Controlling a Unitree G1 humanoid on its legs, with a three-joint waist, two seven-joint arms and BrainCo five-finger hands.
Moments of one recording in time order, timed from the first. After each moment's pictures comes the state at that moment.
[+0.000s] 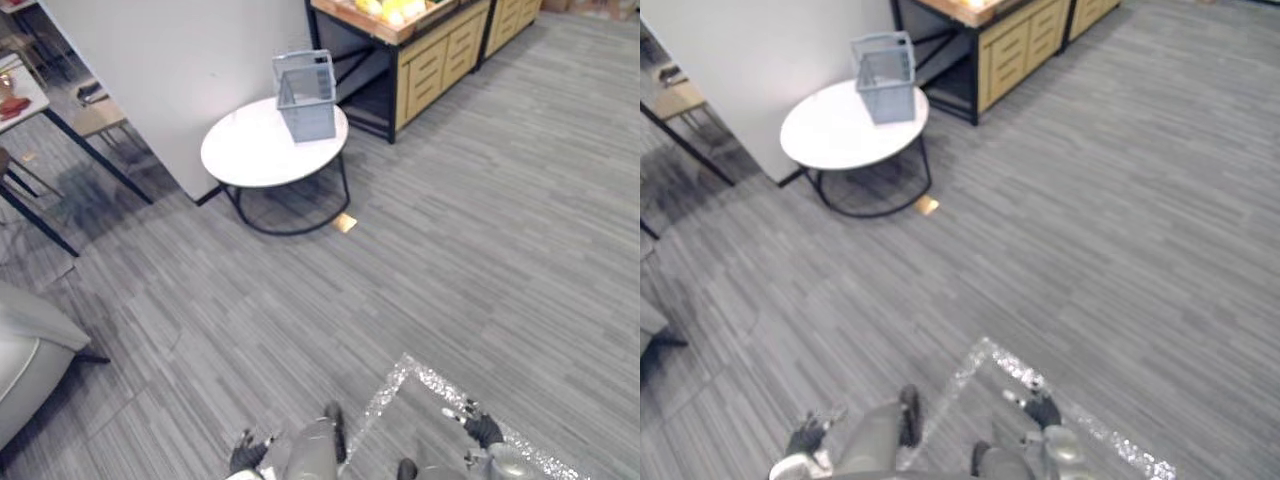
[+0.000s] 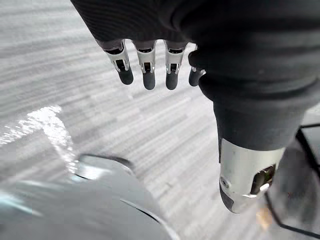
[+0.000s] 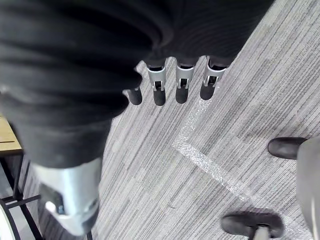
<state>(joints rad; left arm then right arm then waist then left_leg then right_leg) 0.11 0.08 0.18 1.14 -0.21 -0.20 0.13 -0.02 -0.14 0.01 1.05 0.18 -0.19 -0.01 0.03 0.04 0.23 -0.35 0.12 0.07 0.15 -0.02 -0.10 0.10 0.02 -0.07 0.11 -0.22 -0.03</state>
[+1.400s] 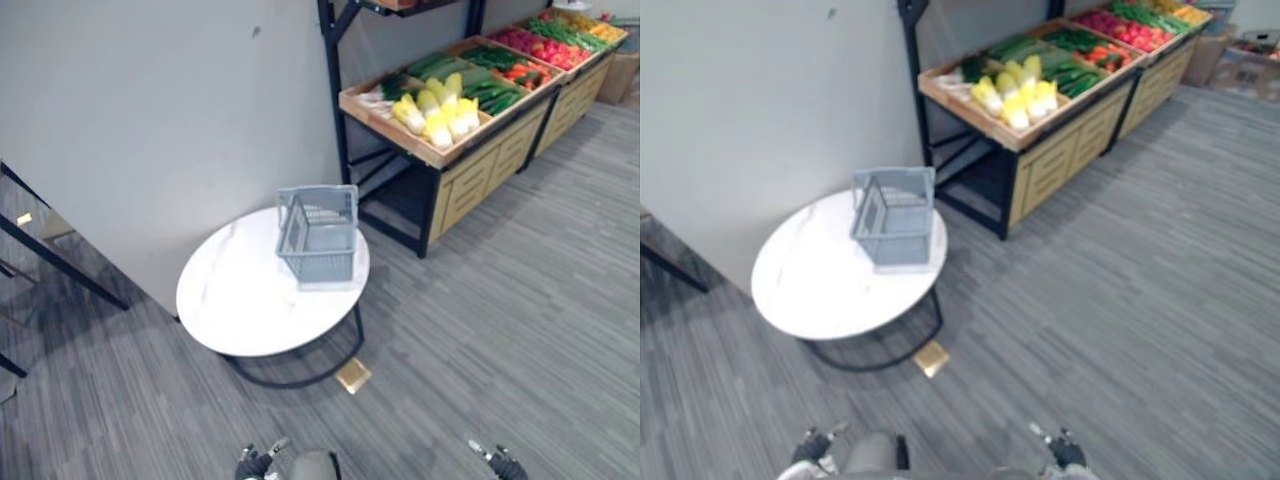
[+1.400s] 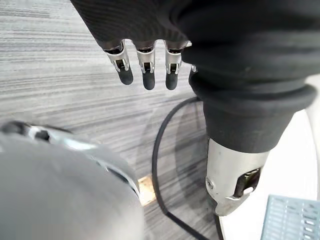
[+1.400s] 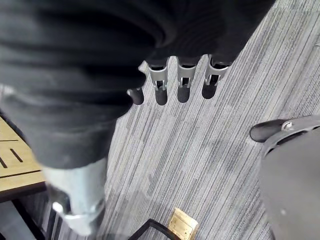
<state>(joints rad) 0.09 0.02 0.39 1.13 -0.11 -0.16 0.10 0.06 -0.09 -0.32 1.14 0.09 -0.14 0.00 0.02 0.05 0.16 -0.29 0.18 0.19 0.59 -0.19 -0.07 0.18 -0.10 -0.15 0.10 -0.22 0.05</state>
